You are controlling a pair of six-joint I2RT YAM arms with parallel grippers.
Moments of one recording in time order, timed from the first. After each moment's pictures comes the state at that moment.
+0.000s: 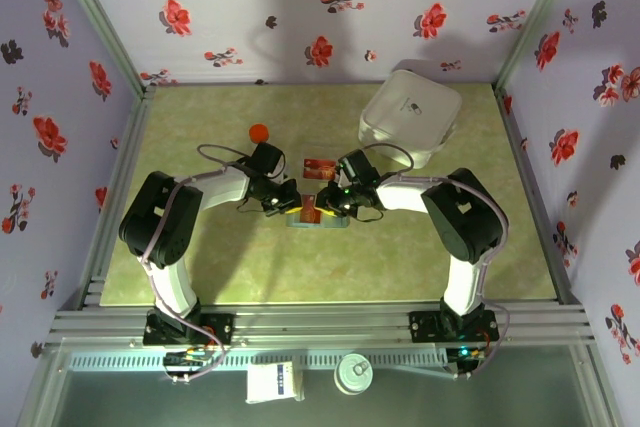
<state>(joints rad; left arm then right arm) -0.53 1.82 1.03 -0.35 0.45 -0.72 0.63 1.87 0.98 -0.07 -0.49 0.89</state>
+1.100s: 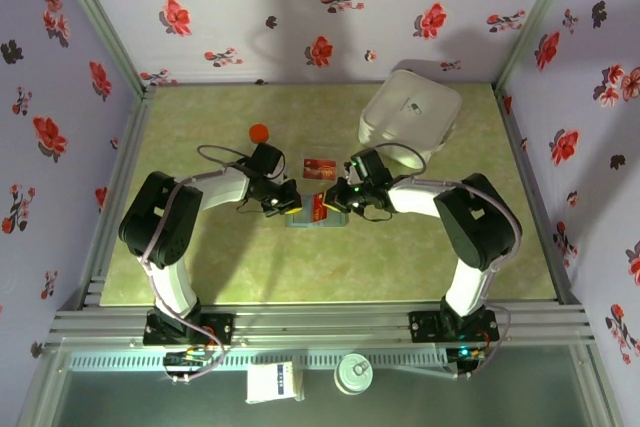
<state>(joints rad) -0.53 1.82 1.02 -0.35 0.45 -0.72 0.58 1.78 0.90 0.00 -0.53 0.90</state>
